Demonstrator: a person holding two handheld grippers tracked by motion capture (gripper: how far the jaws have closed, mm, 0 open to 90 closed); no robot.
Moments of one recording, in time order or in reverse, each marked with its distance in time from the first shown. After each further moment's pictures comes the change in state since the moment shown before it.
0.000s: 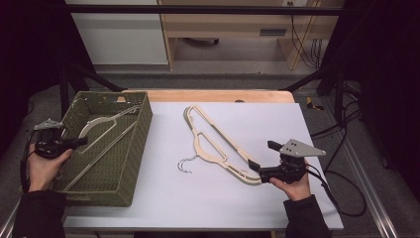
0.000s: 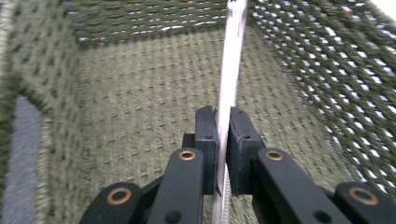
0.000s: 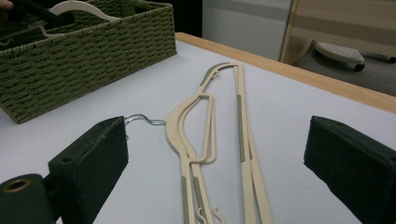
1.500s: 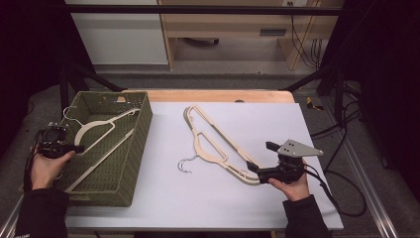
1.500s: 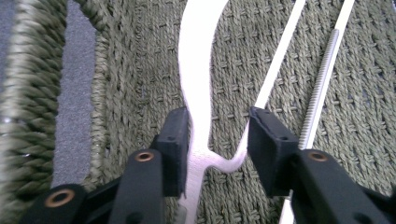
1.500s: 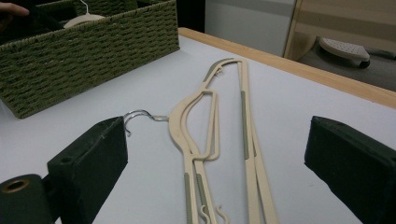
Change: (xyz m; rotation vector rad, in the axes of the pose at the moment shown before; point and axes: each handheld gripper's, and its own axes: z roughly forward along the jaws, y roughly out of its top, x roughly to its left) left arm 0.012 -0.005 0.018 0.247 0.215 -0.078; right arm 0.002 -0.001 0.004 0.017 0.011 -0.004
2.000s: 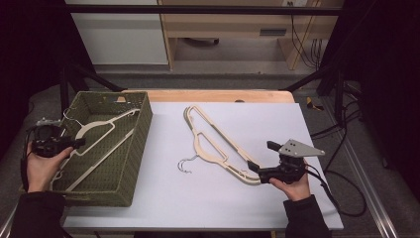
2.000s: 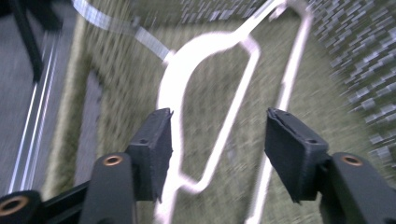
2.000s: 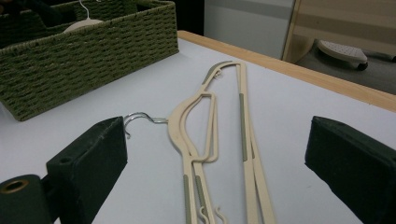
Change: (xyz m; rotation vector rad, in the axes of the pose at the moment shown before) left arm -0.018 0.008 -0.038 -0.220 -0.057 0.032; right arm 0.000 0.001 -0.003 -0.012 -0.004 0.004
